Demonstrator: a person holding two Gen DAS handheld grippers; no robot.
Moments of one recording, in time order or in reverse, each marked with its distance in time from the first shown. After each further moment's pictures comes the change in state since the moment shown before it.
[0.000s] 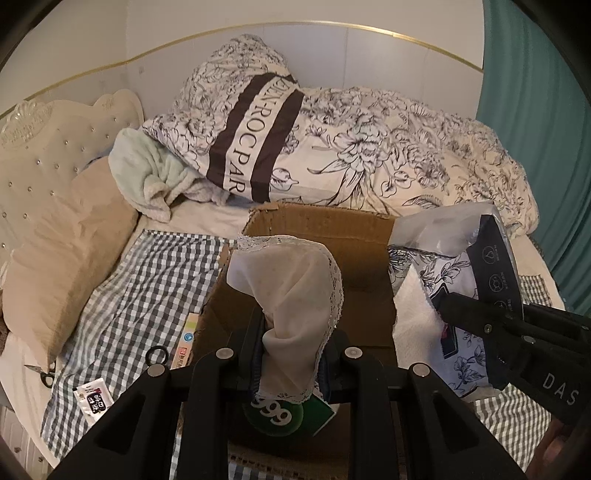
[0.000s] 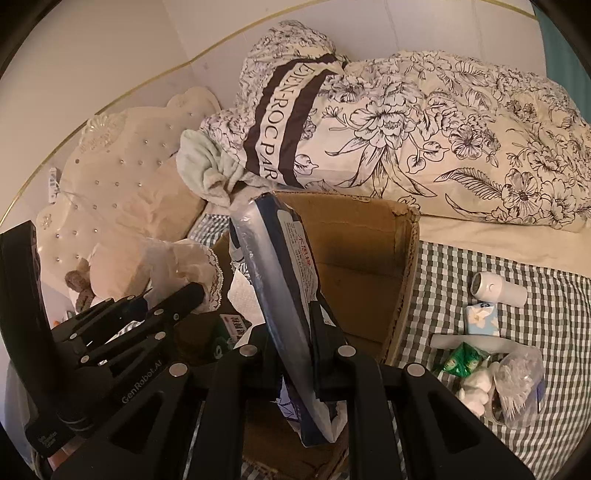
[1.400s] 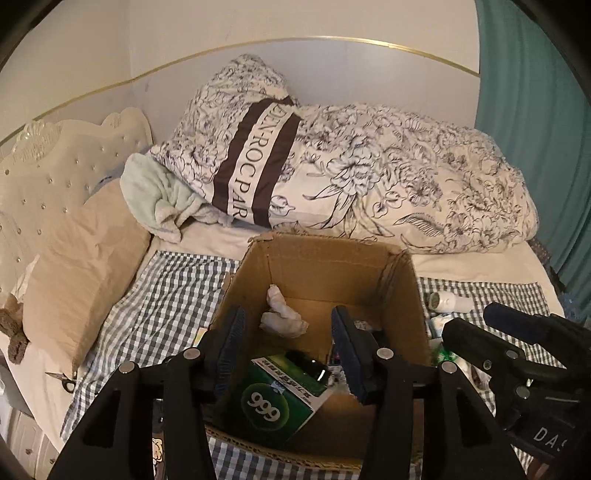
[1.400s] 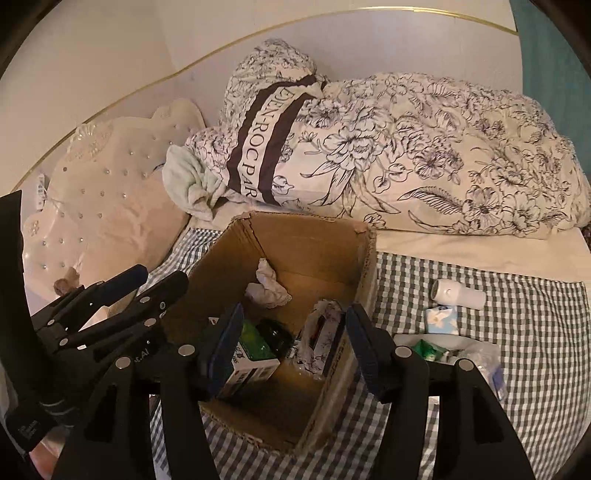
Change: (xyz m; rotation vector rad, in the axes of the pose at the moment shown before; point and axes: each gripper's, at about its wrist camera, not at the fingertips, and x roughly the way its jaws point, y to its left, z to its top) left arm -0.053 -0.027 0.025 0.025 -0.047 0.046; right arm -0.057 -0.004 0.001 0.003 -0.059 -0.094
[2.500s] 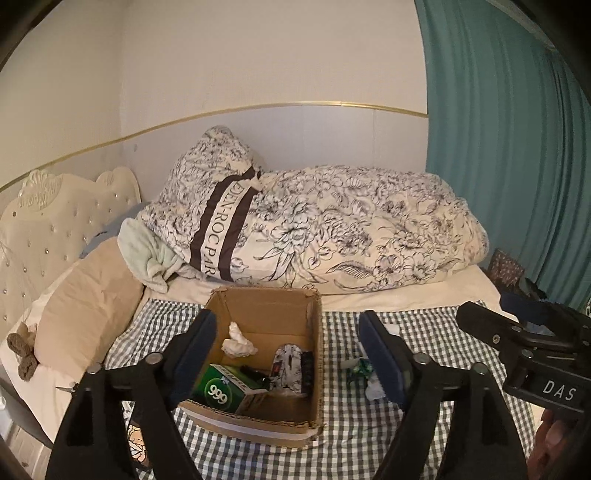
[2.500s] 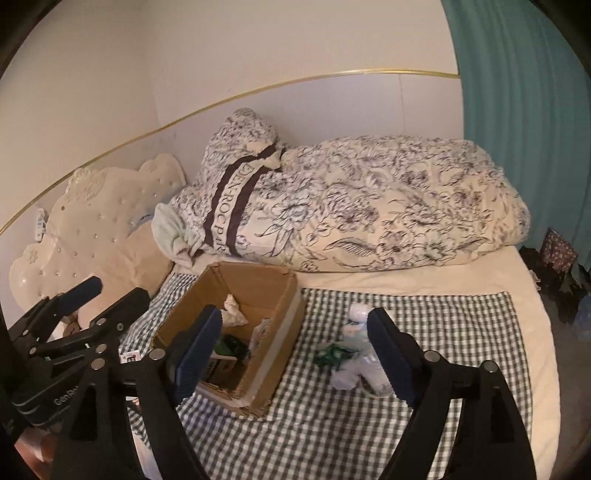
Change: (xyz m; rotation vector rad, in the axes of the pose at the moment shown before) left arm -0.155 -0.081 -0.010 0.052 -0.216 -0.059; right arm -0.175 -0.059 -0.026 0.024 -0.216 -0.103
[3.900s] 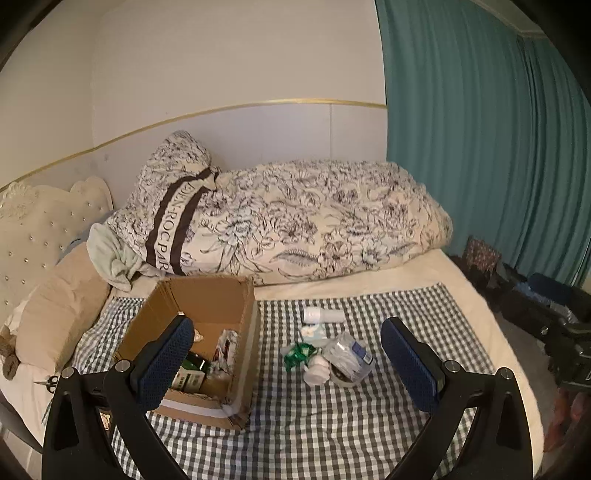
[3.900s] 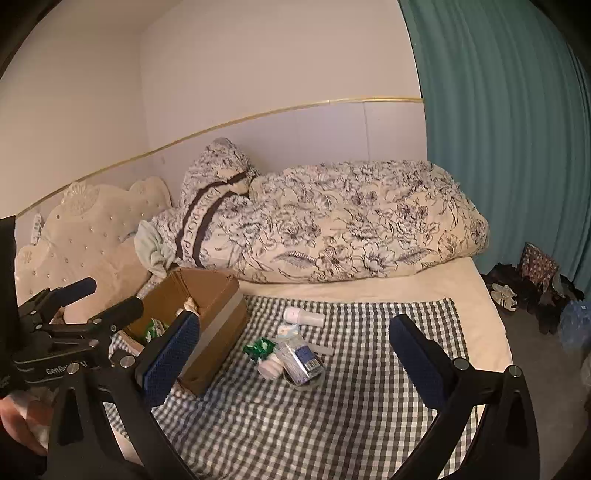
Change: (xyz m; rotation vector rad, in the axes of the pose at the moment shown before) left arm -0.014 -0.104 -0.040 0.056 0.005 -0.072; right arm -0.081 -0.115 -0.046 -0.022 -0.114 -0.038
